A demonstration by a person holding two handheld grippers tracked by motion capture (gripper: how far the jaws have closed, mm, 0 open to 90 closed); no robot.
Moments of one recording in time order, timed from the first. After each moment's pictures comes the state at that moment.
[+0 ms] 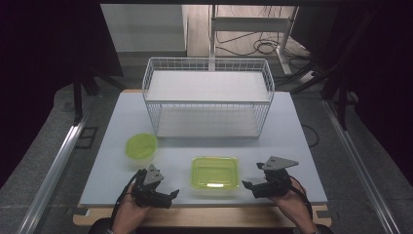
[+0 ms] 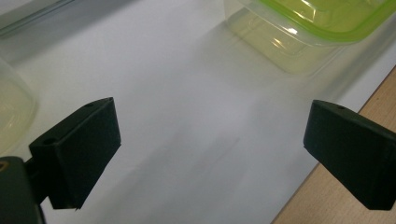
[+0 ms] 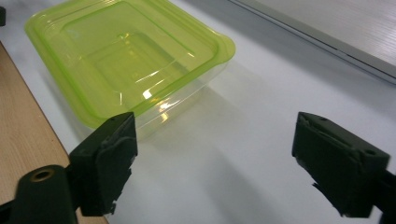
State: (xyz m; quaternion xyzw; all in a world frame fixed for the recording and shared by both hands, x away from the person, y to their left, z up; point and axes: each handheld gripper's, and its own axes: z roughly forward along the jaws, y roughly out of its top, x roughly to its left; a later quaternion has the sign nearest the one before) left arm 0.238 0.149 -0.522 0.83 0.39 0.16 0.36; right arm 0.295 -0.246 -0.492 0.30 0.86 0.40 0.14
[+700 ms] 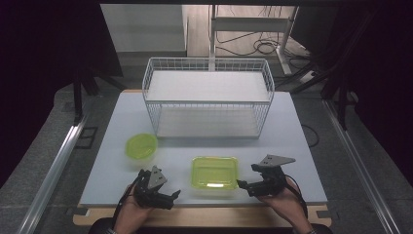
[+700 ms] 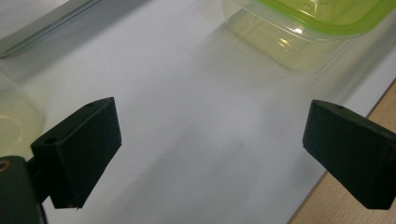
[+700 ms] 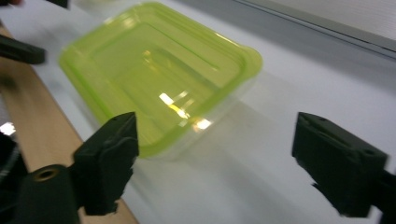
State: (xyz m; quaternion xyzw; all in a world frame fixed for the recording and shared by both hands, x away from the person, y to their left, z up) left arm 0.237 0.142 -0.525 0.84 0.37 0.20 0.35; right arm 0.293 -0.231 -0.484 0.34 0.84 0.42 0.09
